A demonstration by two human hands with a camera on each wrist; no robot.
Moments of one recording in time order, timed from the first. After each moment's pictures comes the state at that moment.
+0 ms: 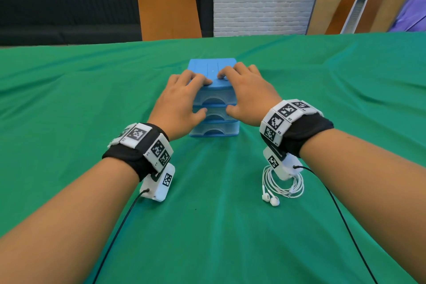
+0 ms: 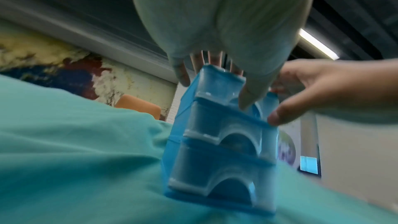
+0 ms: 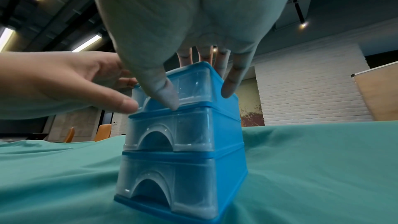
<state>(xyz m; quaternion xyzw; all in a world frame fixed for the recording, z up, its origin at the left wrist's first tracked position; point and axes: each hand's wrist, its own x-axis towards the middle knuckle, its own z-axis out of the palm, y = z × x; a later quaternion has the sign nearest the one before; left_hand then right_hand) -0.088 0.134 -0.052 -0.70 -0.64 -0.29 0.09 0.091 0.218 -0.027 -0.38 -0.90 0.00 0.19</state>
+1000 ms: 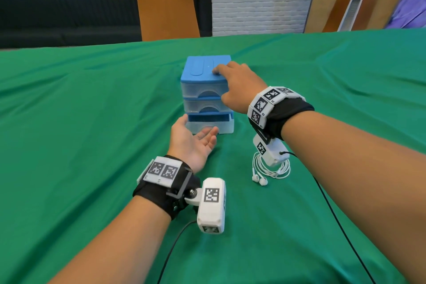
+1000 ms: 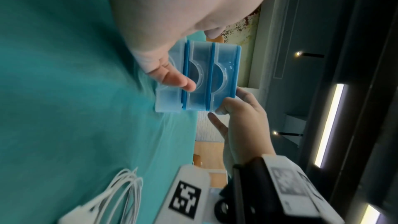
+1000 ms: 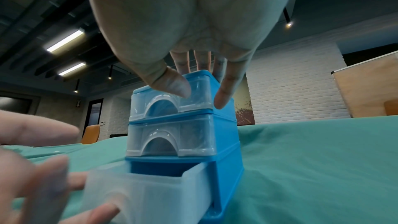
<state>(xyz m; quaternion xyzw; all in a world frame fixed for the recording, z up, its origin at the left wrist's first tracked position) -0.002 0.080 -0.079 -0.05 -0.42 -0.70 -0.57 0.093 0.203 -0.013 -0.41 -0.90 0.05 0.16</state>
